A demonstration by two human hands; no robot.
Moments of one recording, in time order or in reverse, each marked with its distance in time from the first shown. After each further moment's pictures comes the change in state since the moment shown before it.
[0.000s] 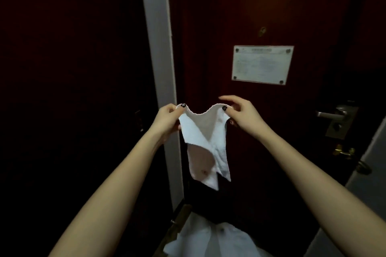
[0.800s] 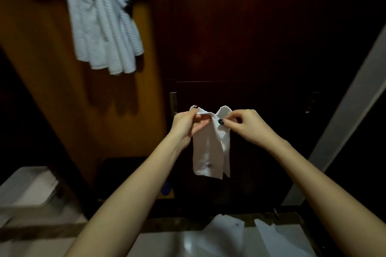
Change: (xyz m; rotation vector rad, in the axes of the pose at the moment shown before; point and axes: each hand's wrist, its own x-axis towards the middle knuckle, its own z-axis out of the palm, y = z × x) left_hand -0.343 -0.007 -0.182 -0.519 1.090 0.006; right_hand -0.152 -0.170 0.262 0.032 -0.866 -0.553
